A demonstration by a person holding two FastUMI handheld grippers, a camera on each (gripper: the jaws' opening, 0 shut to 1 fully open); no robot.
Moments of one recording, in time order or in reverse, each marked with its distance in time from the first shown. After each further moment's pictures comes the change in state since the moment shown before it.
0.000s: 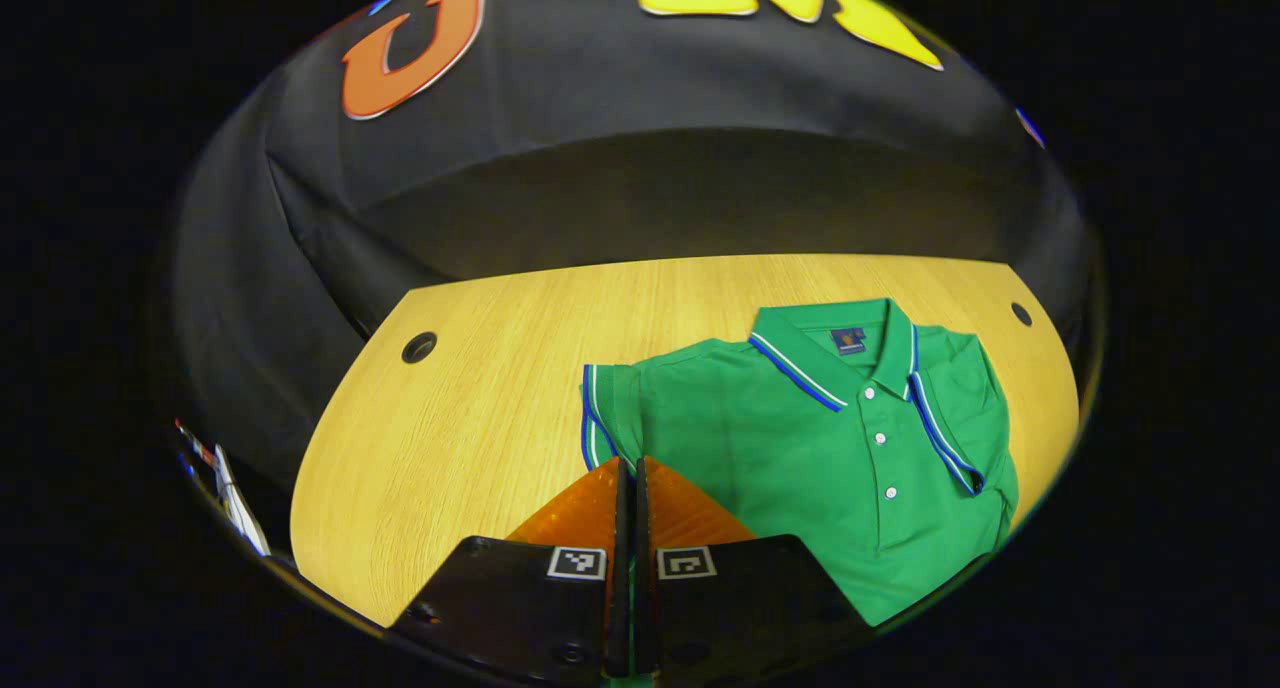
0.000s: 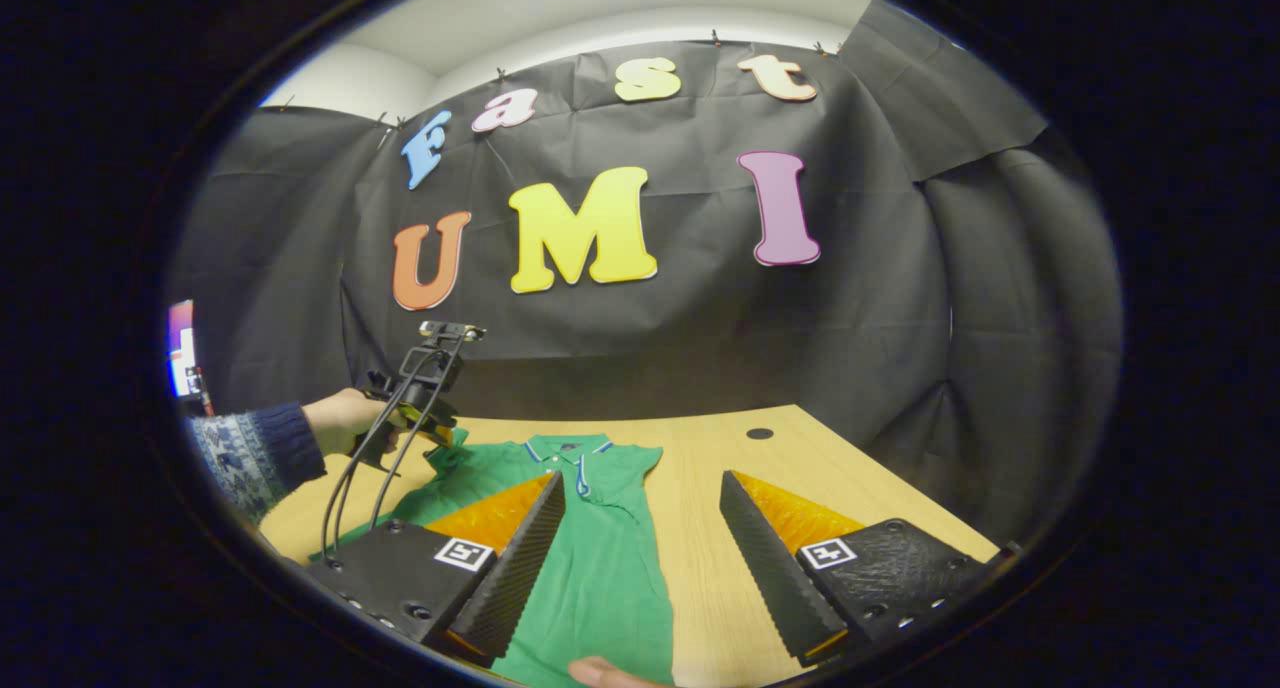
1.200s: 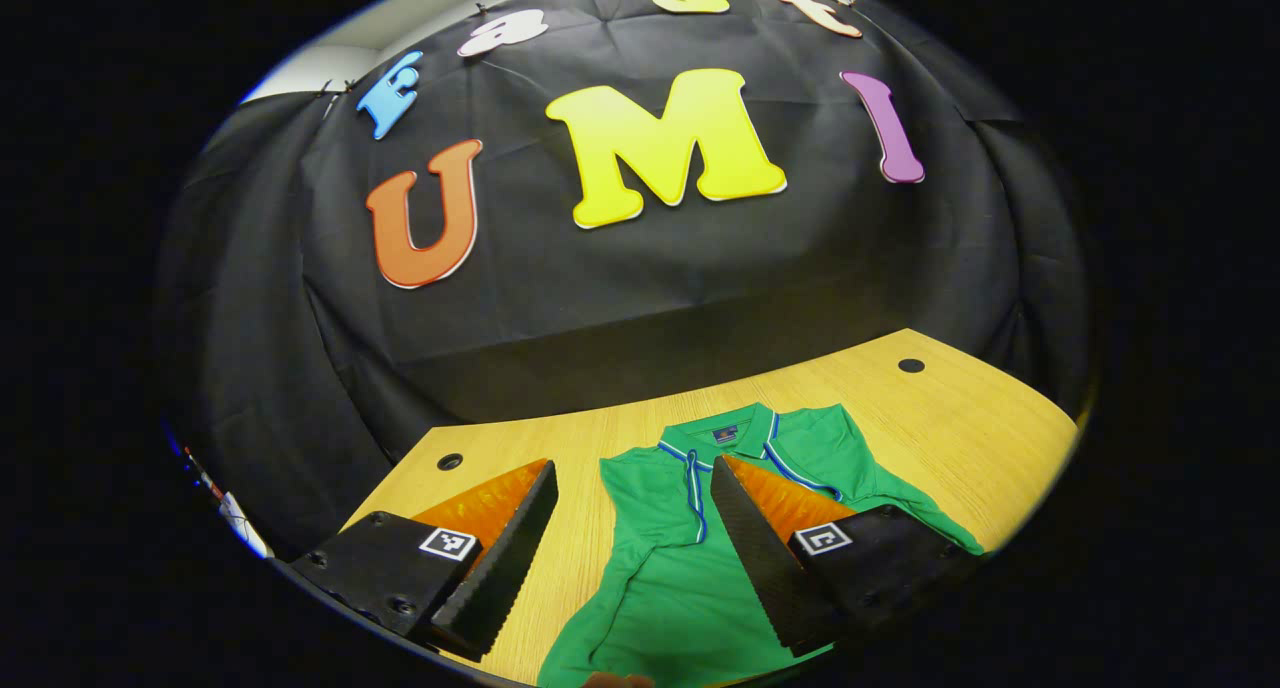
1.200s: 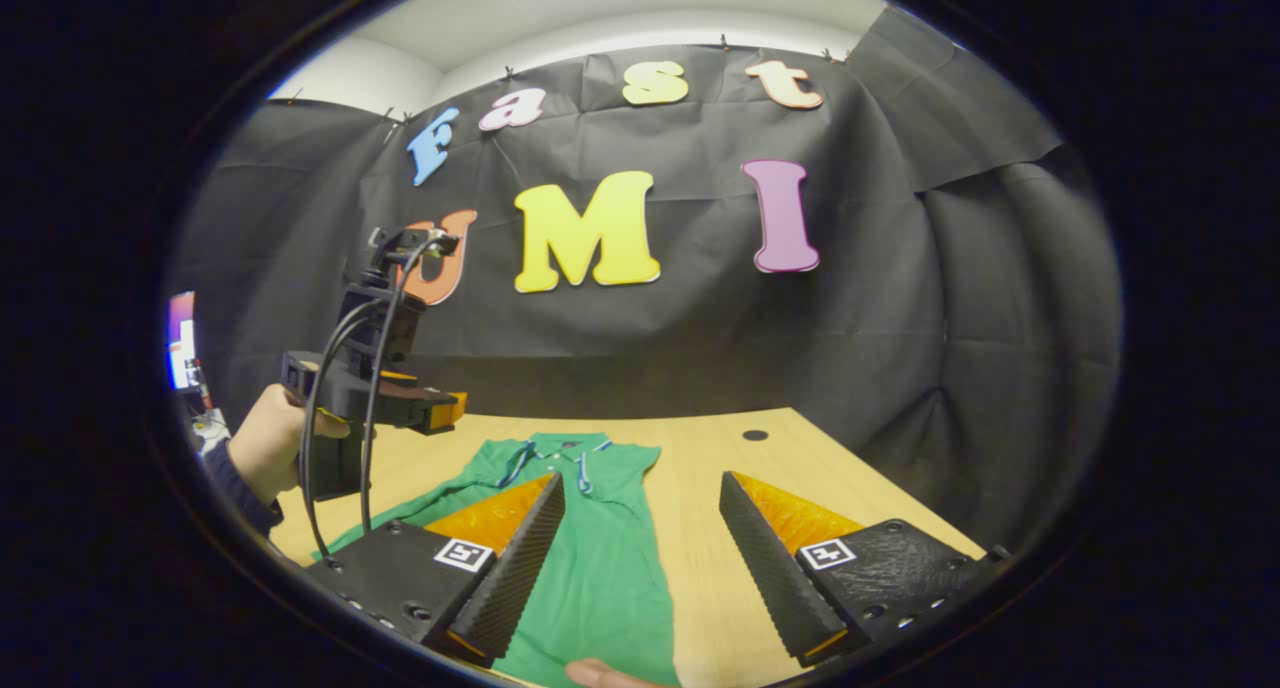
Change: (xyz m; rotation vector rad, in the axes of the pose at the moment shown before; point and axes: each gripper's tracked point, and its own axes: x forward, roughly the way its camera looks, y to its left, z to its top) left arm -0.198 -0.034 0.019 0.050 -0.530 -0.030; right arm -0.025 0.014 0.005 -0.012 0.017 0.013
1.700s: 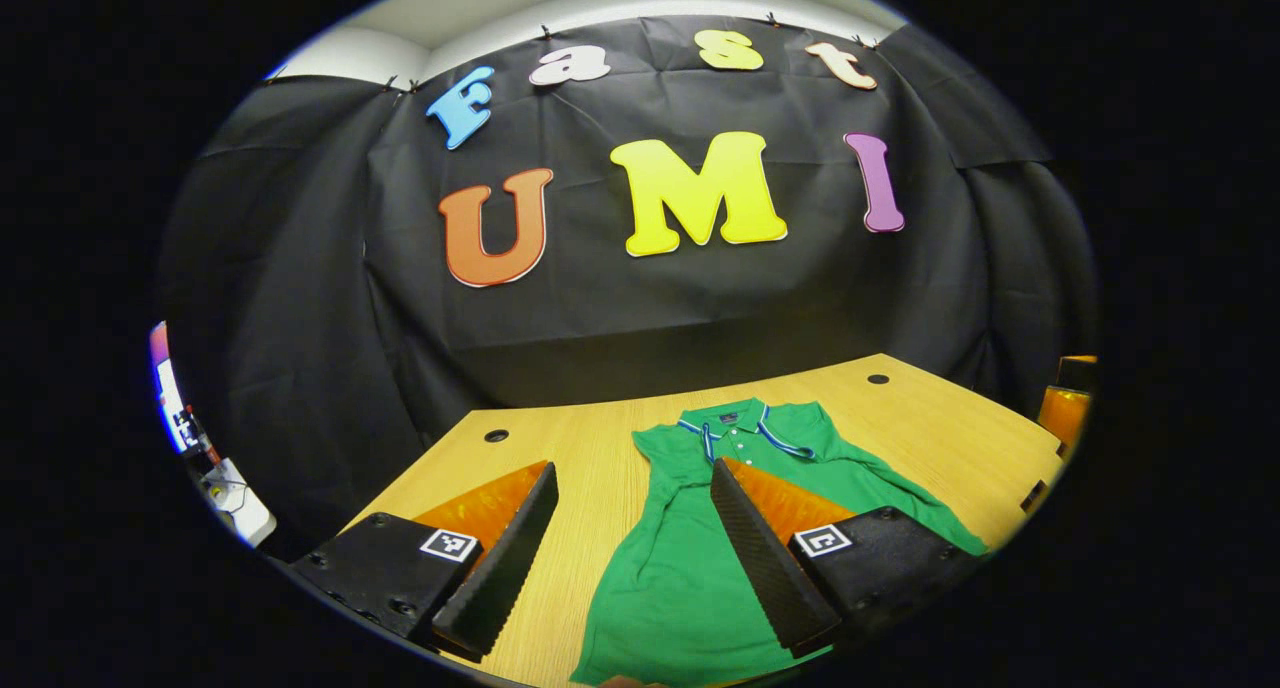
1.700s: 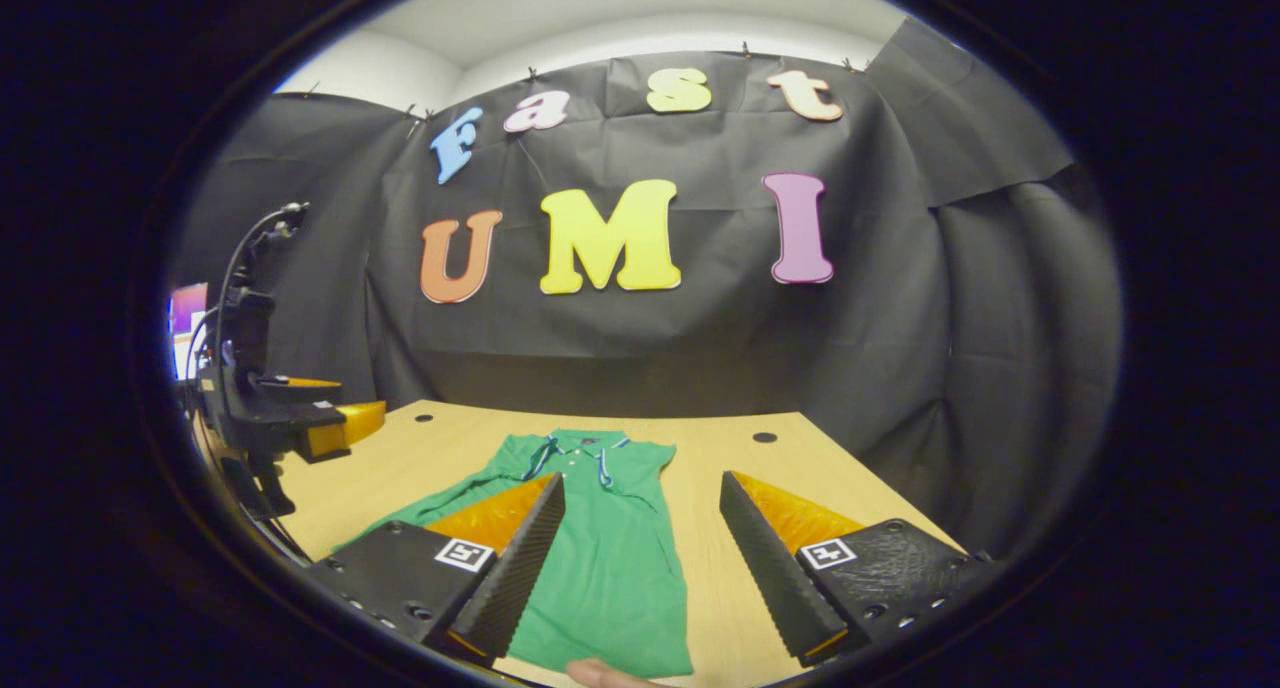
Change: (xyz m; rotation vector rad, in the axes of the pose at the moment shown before) left arm -0.137 0.043 -0.050 -0.091 -0.061 -0.009; right arm -0.042 0.012 0.017 -0.054 -0.016 -0.002
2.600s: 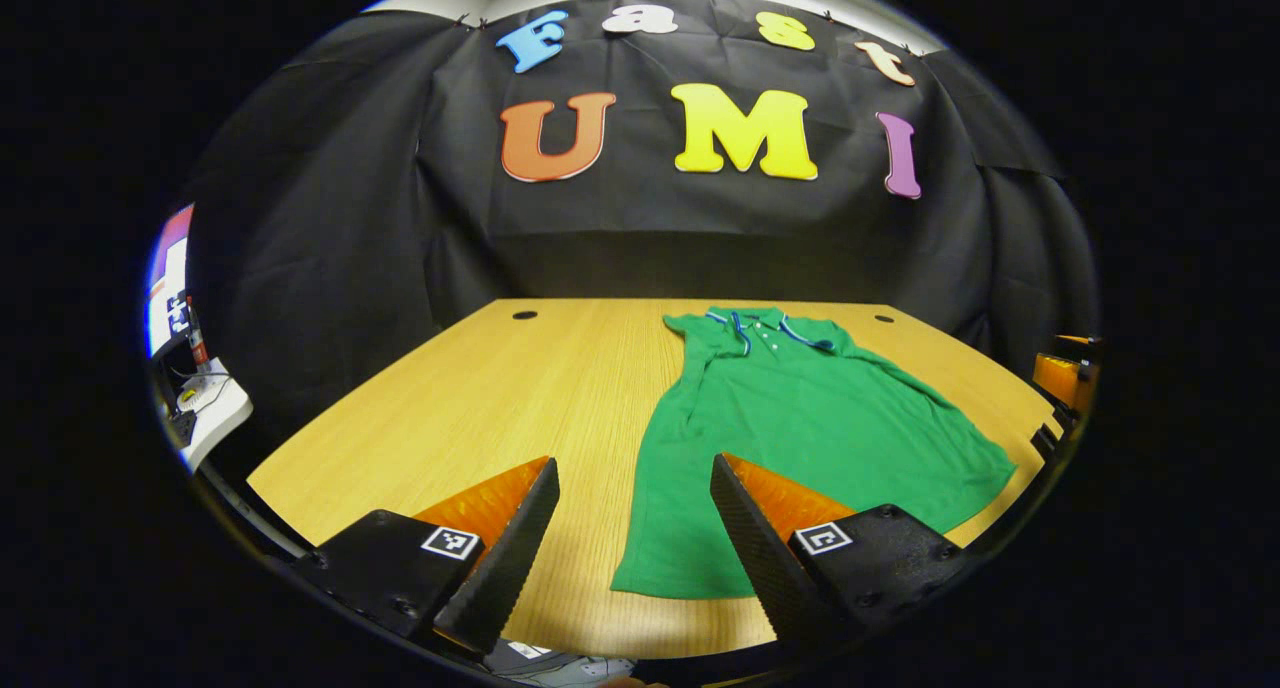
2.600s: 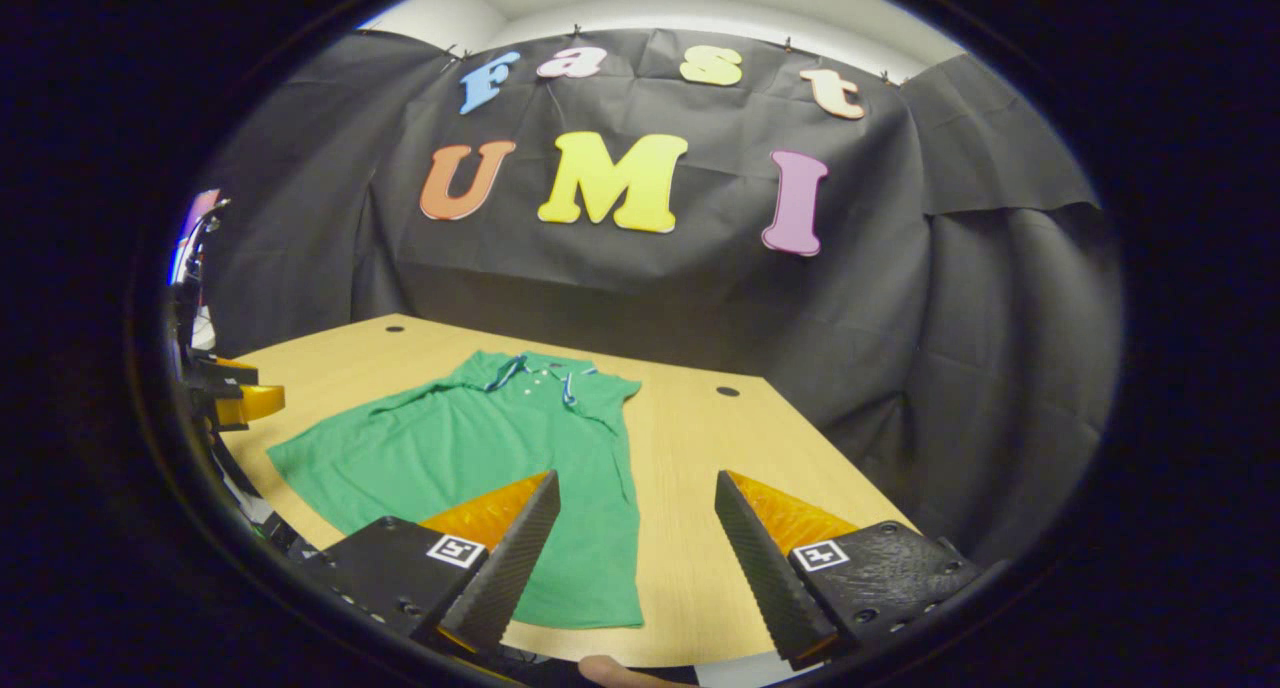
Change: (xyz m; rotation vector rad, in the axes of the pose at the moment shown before) left arm -0.046 0.041 -0.168 -0.137 0.180 0.008; right arm -0.015 -0.020 -0.106 -0.160 0.146 -0.093
